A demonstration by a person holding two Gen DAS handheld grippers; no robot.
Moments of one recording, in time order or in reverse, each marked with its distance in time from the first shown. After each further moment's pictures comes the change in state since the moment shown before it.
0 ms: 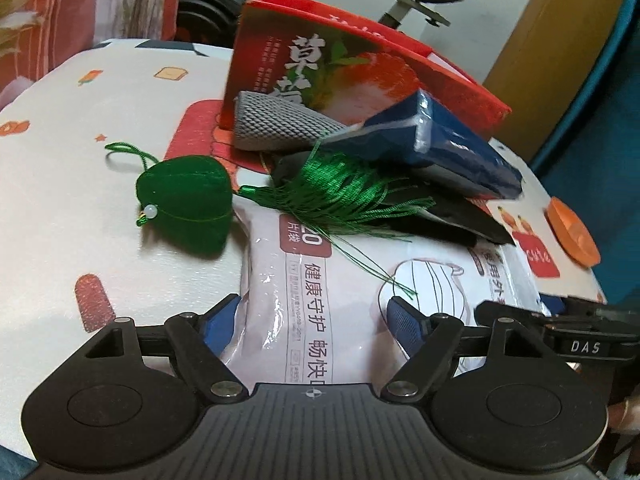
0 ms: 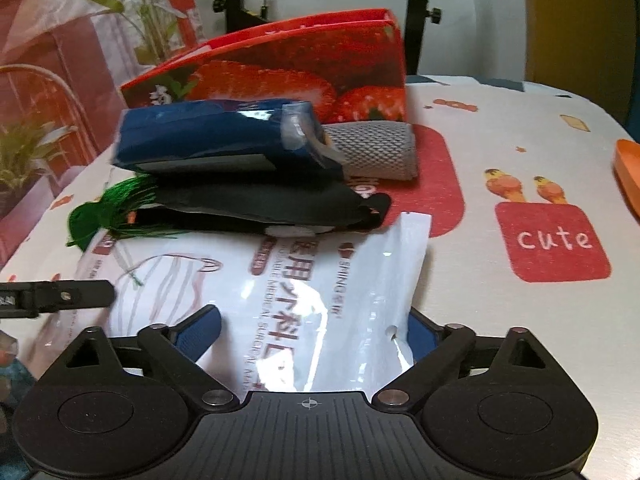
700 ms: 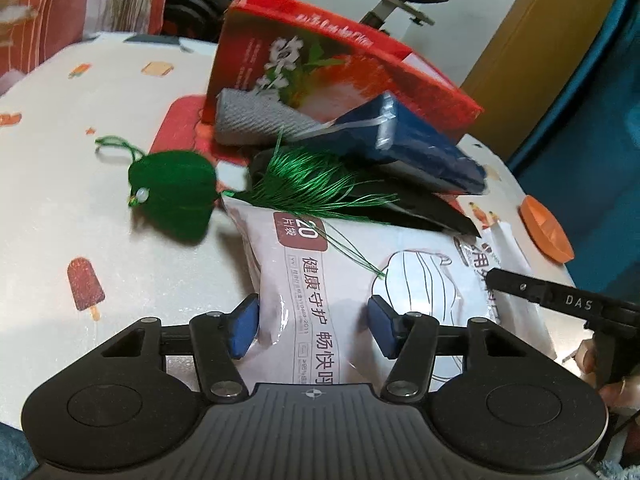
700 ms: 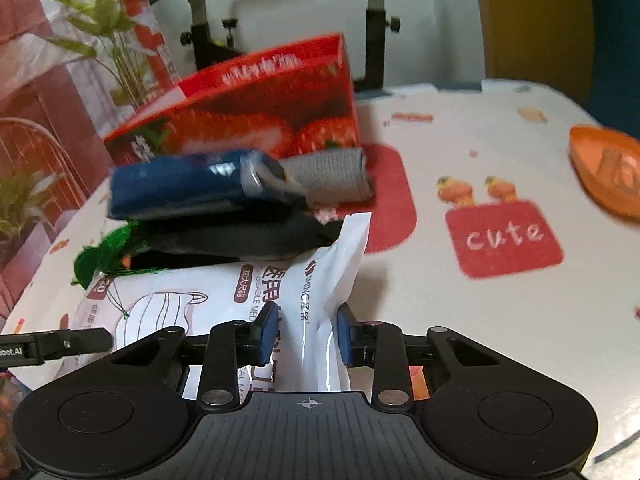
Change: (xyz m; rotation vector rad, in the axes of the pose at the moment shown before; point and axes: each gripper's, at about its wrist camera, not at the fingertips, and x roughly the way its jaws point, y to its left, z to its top) left arm -0.017 -0.003 -0.004 -0.012 0.017 -0.070; right arm -0.039 -0.020 0.004 0.104 -0.071 -0.040
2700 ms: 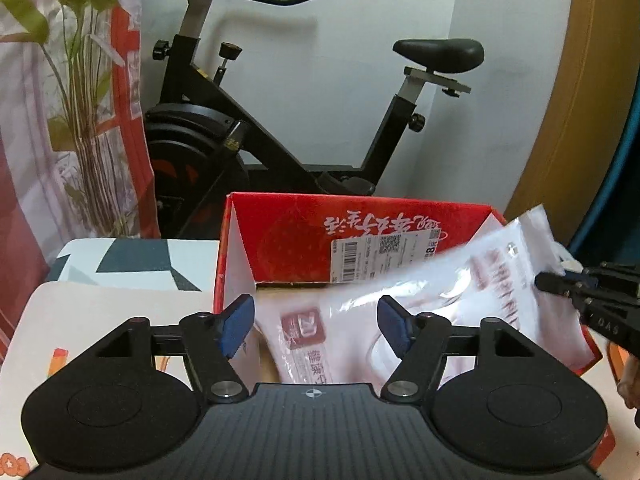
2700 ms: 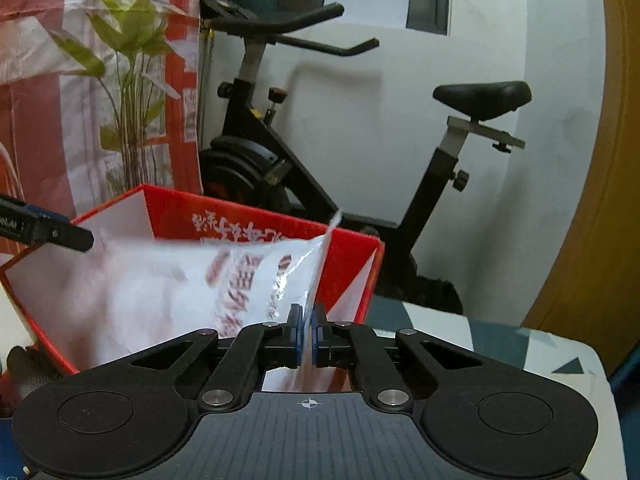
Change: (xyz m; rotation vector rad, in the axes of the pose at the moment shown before) left arm 0.073 -0.006 0.254 0.189 -0.166 0.174; right arm 0.133 0.005 0.238 -0.402 -0.199 -0.021
